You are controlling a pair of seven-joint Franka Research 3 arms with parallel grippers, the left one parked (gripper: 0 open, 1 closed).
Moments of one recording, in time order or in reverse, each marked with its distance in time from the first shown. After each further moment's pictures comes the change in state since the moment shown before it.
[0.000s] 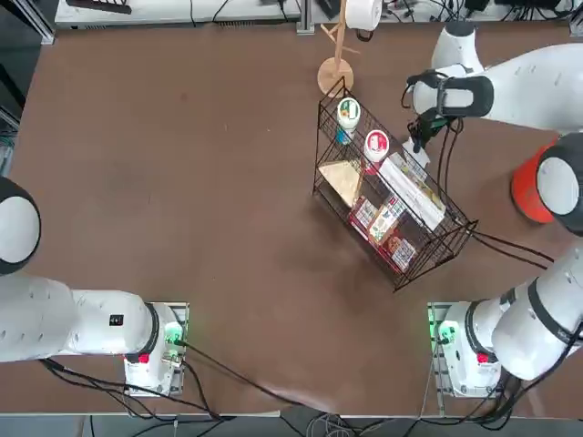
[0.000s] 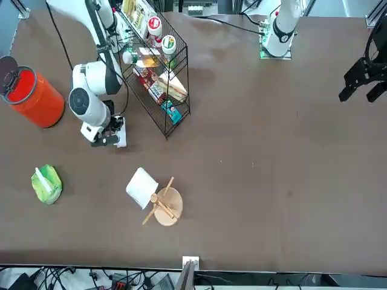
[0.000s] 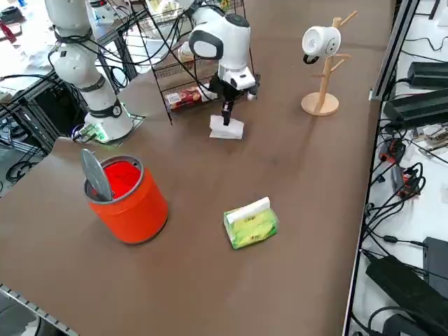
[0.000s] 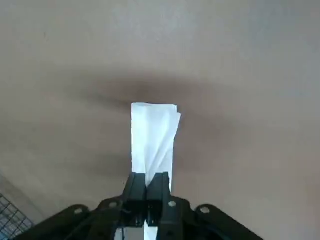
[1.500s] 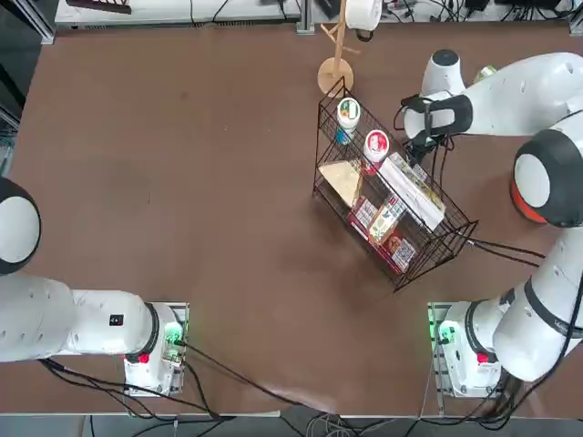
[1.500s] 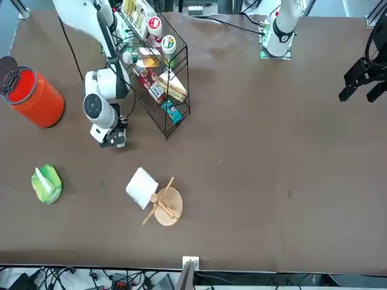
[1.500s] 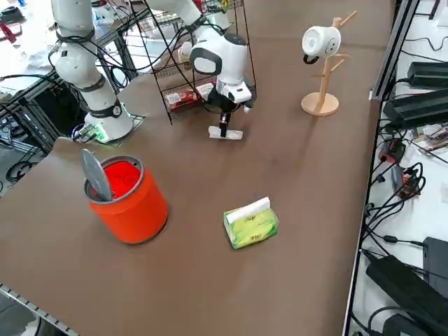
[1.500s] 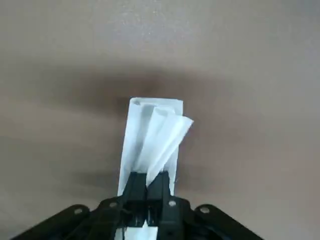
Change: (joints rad) arm 0.028 0.088 -0.001 -0.057 0.000 0.137 0.001
